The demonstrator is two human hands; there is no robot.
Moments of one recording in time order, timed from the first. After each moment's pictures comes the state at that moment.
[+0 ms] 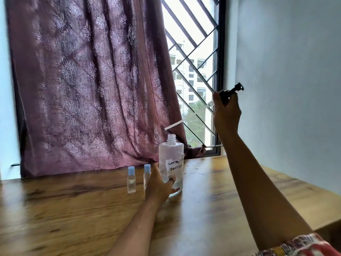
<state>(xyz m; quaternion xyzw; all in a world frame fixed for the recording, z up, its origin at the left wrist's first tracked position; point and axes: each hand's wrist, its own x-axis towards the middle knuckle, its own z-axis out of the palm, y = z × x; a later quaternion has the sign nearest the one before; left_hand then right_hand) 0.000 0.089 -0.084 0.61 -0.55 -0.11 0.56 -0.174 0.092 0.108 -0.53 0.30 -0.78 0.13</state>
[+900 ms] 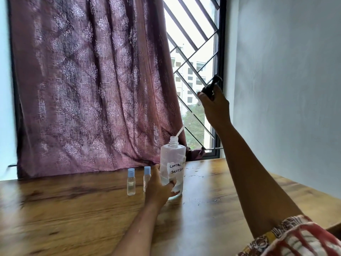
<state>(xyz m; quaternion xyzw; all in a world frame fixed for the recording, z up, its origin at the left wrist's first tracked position) 0.003 0.088 -0.089 0.57 -0.55 -0.11 0.59 -0.162 0.081 0.130 -0.64 0.29 -0.70 0.08</state>
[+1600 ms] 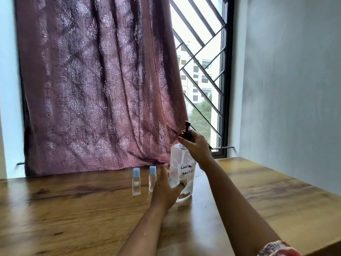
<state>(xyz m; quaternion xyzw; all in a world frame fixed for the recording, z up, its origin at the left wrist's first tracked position) 0.005 0.079 -0.094 0.54 -0.60 -0.10 0.58 -0.110 0.046 0.029 -0.72 0.31 -0.57 0.25</state>
